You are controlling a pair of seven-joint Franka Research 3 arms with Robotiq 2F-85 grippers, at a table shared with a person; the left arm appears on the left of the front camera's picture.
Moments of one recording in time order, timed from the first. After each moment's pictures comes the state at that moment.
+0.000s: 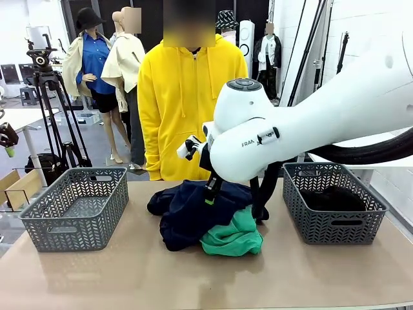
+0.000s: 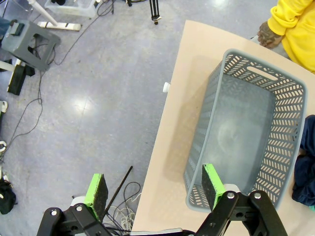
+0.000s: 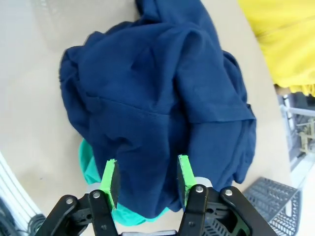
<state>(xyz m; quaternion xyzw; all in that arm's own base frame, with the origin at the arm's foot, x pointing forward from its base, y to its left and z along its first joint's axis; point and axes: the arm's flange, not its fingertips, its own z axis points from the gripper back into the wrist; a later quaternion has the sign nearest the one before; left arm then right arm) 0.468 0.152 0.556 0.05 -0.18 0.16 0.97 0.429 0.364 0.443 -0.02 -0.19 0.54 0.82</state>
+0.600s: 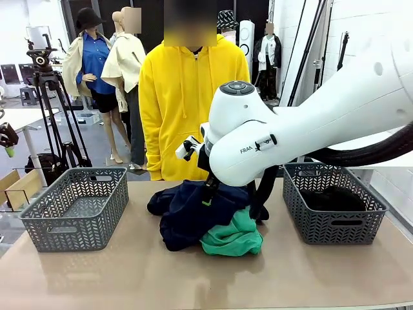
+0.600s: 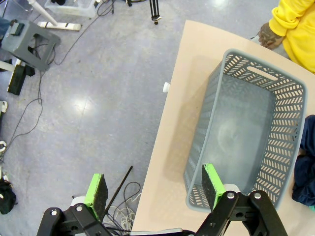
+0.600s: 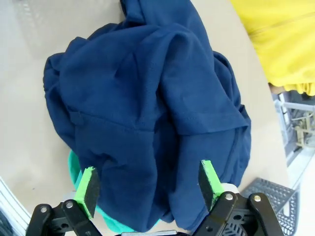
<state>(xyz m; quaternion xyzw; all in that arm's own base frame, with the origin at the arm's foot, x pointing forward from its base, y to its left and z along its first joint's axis) 0.468 0.152 0.556 0.05 -0.18 0.16 0.97 0.444 0.373 0.432 -0.03 -0.19 0.53 0.83</state>
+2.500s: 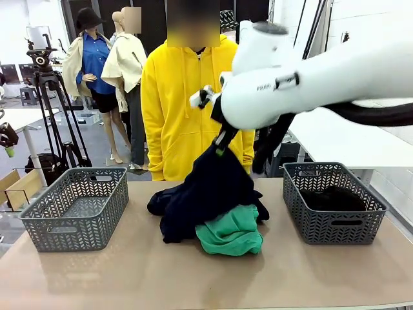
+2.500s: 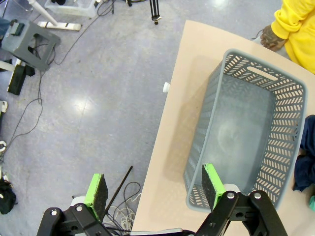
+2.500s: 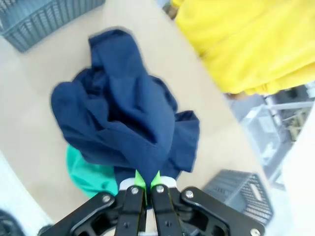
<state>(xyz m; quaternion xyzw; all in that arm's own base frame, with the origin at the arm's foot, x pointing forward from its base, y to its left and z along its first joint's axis) 0.468 0.152 0.556 0.05 -0.18 0.16 0.97 0.453 0.324 0.572 0.00 -0.28 0.47 0.84</state>
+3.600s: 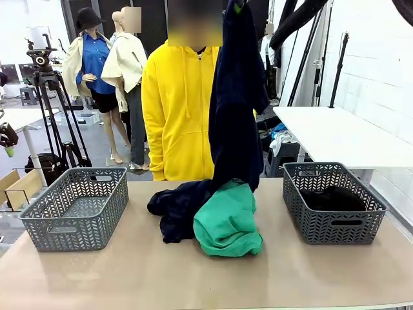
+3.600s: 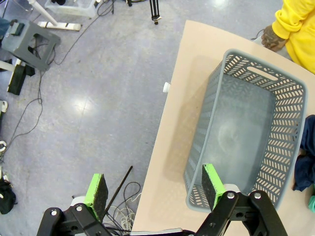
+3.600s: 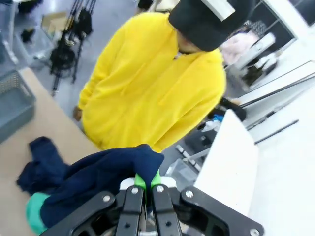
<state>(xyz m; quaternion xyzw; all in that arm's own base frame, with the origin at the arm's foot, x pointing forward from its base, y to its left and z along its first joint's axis) 0.468 0.152 0.556 0.05 -0.18 0.16 0.97 0.428 0.279 0.845 -0.08 -0.51 0.40 0.76</state>
